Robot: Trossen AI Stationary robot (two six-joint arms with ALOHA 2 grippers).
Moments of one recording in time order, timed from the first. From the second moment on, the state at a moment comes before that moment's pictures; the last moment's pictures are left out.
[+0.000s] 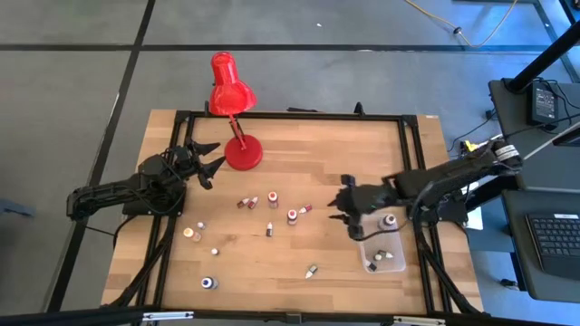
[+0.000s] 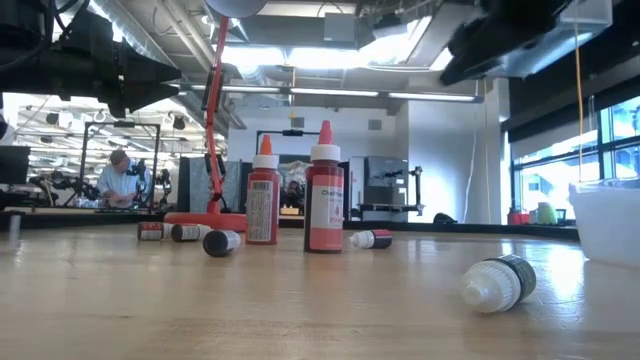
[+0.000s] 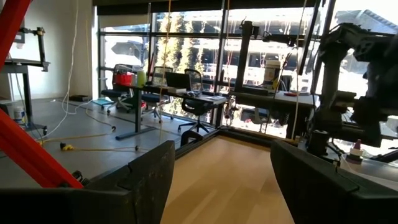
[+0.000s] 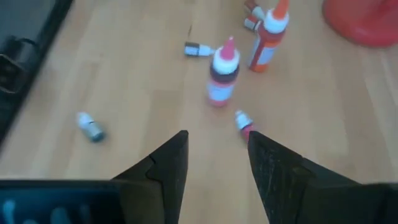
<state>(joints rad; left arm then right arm) 0.27 0.00 0.01 0.16 -0.24 -0.09 0.28 1.26 0.87 -0.37 0.15 0.11</state>
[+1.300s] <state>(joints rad) 0.27 0.00 0.01 0.16 -0.24 -0.08 0.01 1.83 0.87 -0.01 -0.11 -0.16</state>
